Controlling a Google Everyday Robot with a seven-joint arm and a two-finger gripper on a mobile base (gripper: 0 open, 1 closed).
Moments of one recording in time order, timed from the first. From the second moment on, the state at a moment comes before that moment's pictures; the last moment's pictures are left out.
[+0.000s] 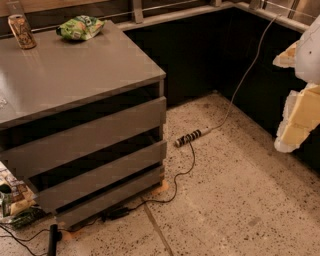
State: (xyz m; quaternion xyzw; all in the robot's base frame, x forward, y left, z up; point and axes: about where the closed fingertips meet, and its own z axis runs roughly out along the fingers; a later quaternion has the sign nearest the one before) arm 0.438 -0.217 0.976 -0.60 0.78 -0.03 0.16
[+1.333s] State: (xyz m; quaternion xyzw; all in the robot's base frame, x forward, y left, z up) arm 0.438 -0.217 0.976 -0.60 0.78 -0.03 0.16
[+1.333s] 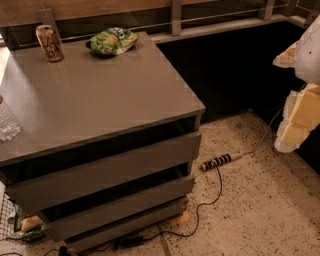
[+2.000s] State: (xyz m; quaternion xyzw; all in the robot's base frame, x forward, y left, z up) arm 0.438 -0.217 0.976 -0.60 0.78 -0.03 0.16
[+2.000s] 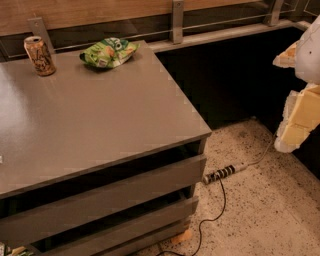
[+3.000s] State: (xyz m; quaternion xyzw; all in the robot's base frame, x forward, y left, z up) arm 0.438 -0.217 0.976 -0.60 0.78 -0.03 0.16
